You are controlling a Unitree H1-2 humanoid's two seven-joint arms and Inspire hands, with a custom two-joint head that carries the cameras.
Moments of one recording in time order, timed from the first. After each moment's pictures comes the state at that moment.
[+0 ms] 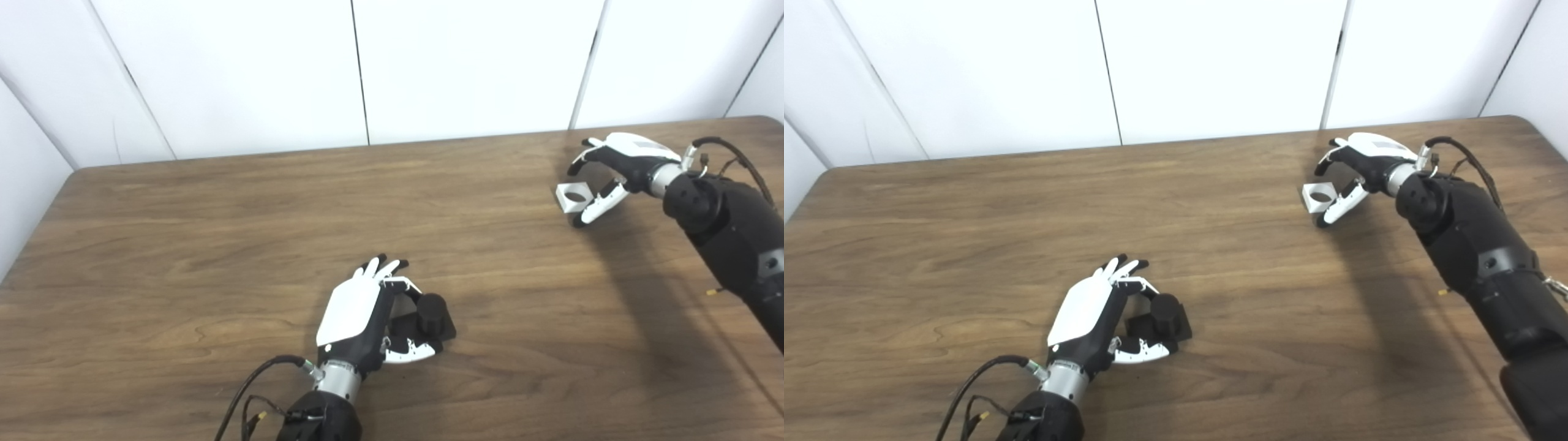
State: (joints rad) left arm 0.01 0.03 -0.47 -0.29 0.94 0.37 -0.15; right arm -0.70 -0.61 0.33 0.54 -0.66 0.07 0.34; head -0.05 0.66
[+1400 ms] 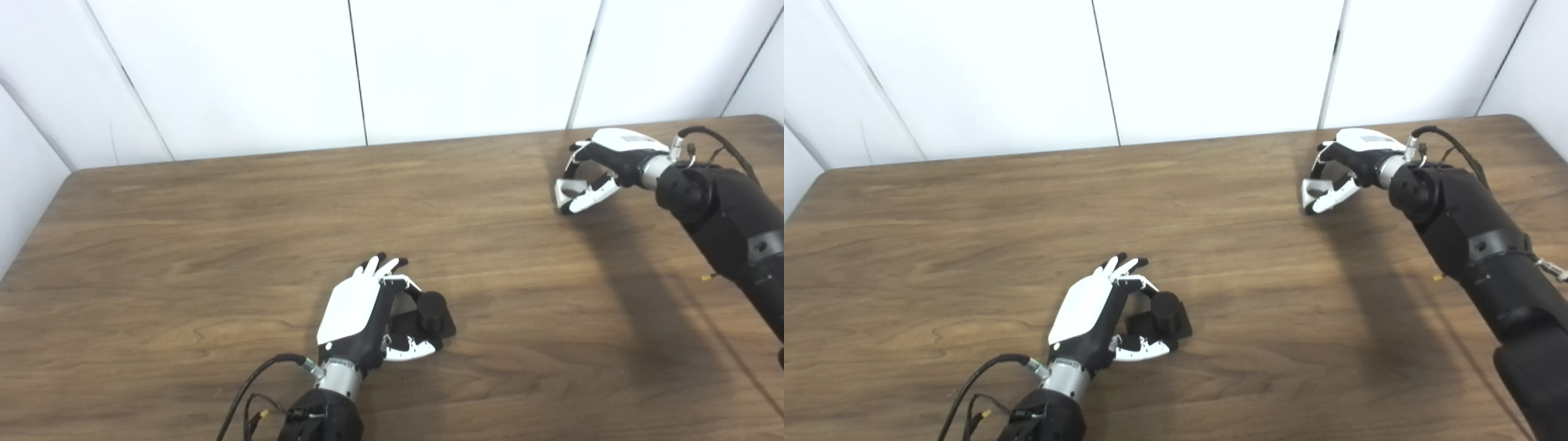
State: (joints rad) left arm 0.01 0.02 -0.46 -0.28 0.94 0.37 -0.13; right arm -0.75 -0.60 0.38 0.60 -0.68 0.01 0.34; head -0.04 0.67
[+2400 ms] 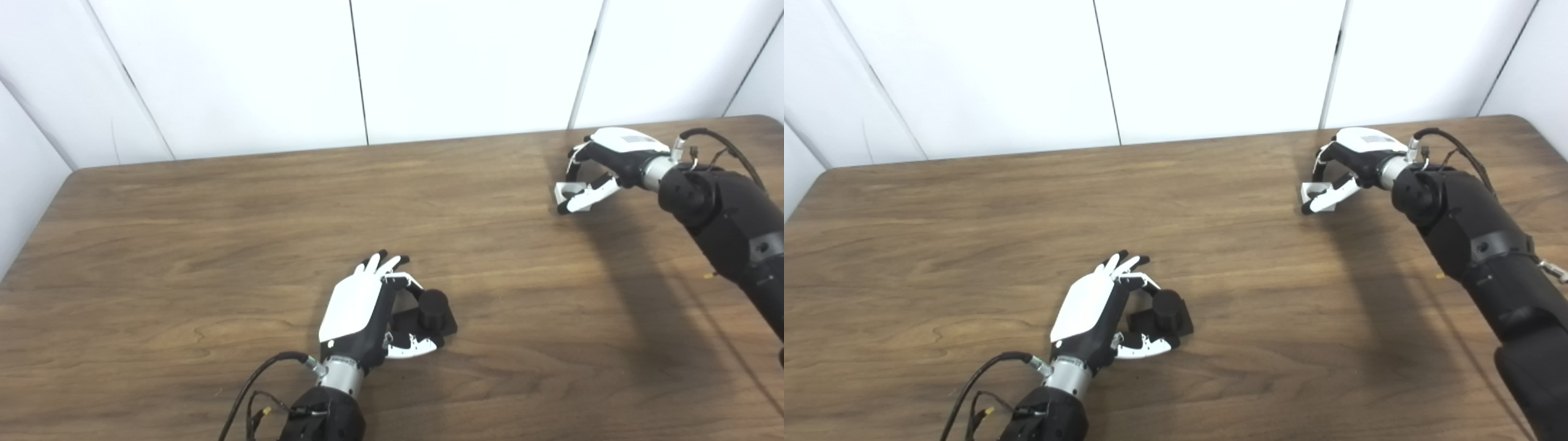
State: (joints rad) left arm 0.00 0.02 -0.46 -0.26 0.94 0.35 -0.11; right arm -0.75 -0.61 0.37 0.64 -0.68 -0.05 0.31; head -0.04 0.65
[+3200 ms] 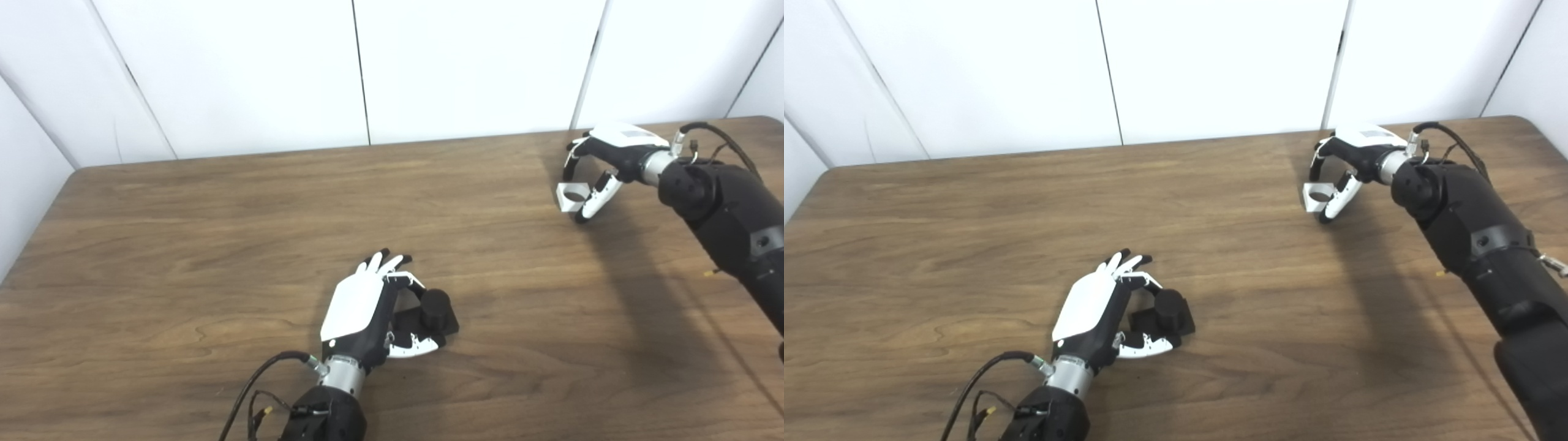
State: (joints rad) left arm 0.00 0.01 -0.45 -0.25 0.94 0.34 -0.11; right arm -0.77 -0.61 0.38 0.64 -0.68 -0.04 0.32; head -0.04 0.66
